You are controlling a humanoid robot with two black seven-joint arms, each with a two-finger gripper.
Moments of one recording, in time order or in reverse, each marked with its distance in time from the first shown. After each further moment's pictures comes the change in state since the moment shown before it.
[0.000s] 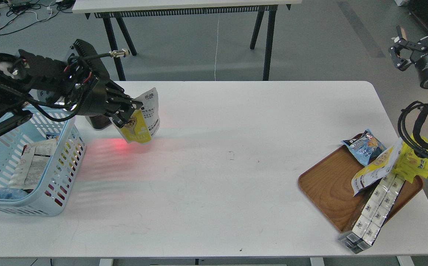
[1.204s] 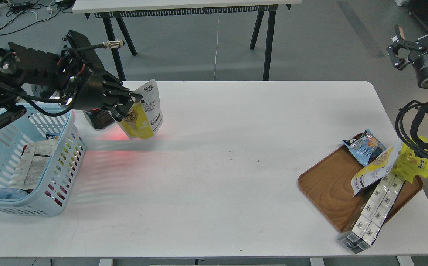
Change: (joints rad) left arm -0.001 0.040 -0.057 -0.033 0.000 0.000 -0.009; right arm 0.002 0.012 0.007 -0.001 0.000 -0.002 0.000
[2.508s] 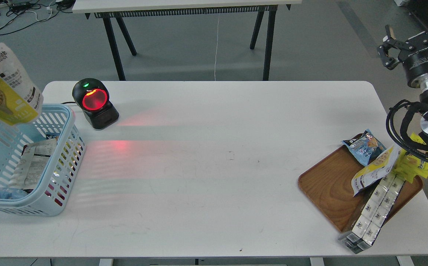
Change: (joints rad) left arm 0.010 0.568 -0.006 -0.038 -0.141 0.000 -0.046; right arm 0.011 0.049 0.006 -0.003 0.000 -0.011 0.000
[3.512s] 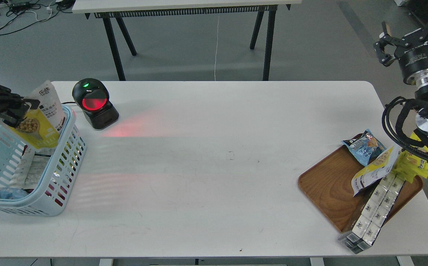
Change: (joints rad) left arm 0.011 -0.117 0.088 -0.003 -0.029 0.000 0.000; right arm 0.013 0.012 0.015 0.002 0.000 -0.012 0.000
